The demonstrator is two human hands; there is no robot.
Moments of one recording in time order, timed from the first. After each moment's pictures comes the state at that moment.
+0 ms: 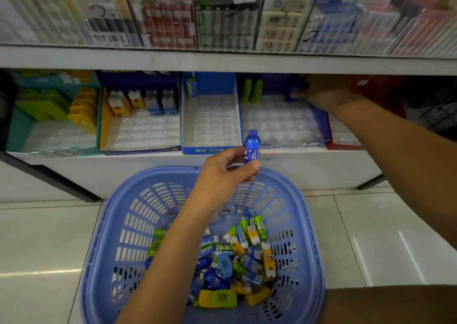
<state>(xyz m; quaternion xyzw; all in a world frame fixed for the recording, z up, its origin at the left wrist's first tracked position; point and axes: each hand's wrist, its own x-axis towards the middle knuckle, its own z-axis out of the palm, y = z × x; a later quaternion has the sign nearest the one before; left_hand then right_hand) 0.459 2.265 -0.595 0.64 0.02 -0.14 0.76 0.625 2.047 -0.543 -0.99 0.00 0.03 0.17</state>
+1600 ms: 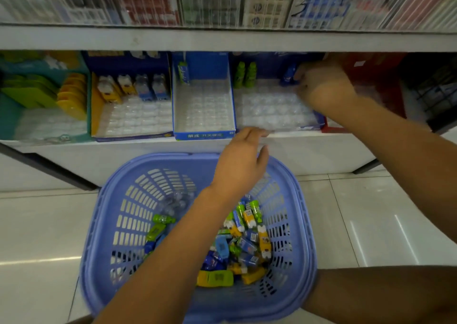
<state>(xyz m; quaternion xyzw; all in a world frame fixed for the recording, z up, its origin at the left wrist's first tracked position) 0.473 2.222 -0.617 0.91 -0.15 0.04 0.38 0.578 2.056 -0.523 -1.00 -0.04 0.02 0.00</state>
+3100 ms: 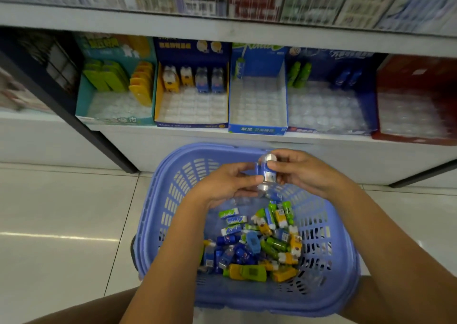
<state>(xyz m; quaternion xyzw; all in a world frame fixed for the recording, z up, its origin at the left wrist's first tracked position) 0.434 2.340 -0.652 0.57 0.05 -0.34 0.75 0.471 2.146 -0.623 -0.68 -0.02 0.36 0.63</state>
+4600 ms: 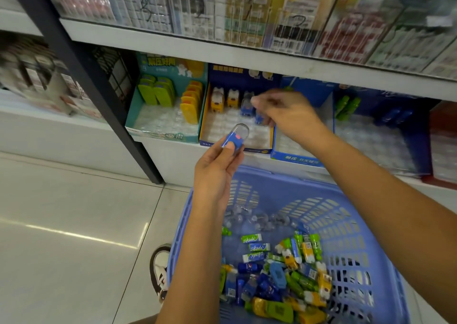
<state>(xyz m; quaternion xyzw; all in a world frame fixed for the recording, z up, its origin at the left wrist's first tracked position) 0.451 2.408 -0.614 0.37 0.22 0.08 0.90 0.566 2.292 -0.548 -0.87 -0.16 0.09 0.46</state>
